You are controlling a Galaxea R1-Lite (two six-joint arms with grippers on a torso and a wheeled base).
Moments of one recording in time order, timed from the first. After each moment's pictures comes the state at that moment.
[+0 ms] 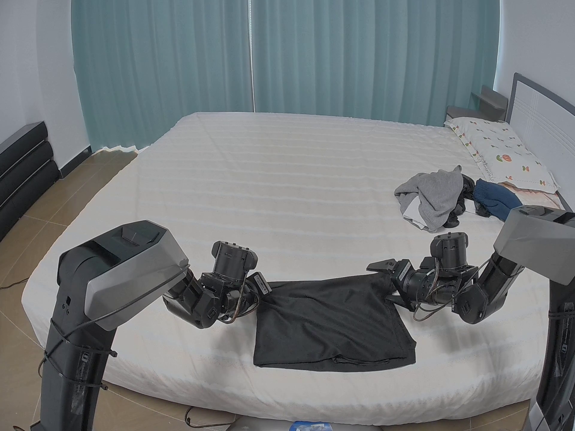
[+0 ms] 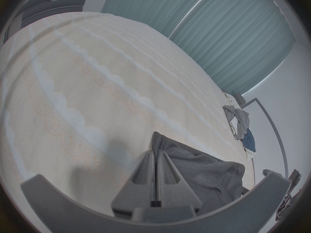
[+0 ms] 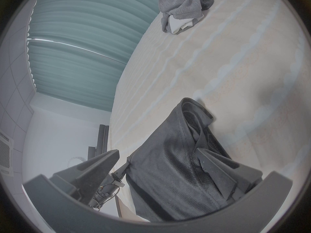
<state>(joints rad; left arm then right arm) -0.45 2.50 -1.24 -0.57 0.07 -0.85 0.26 2.31 -0.83 -0.94 0.31 1.01</state>
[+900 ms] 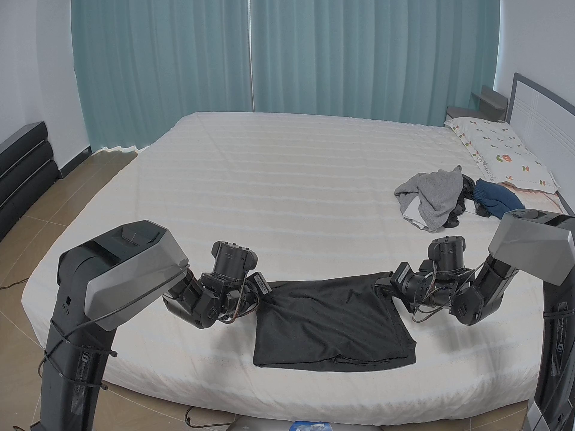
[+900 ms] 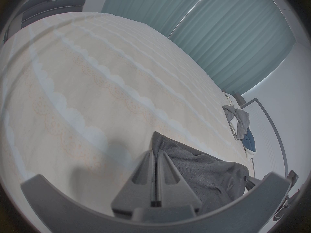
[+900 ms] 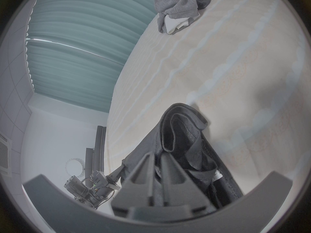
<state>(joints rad) -0.45 2.51 -1.24 -0.57 0.07 -0.85 0.25 2.34 -0.84 -0.95 0.30 1.00</state>
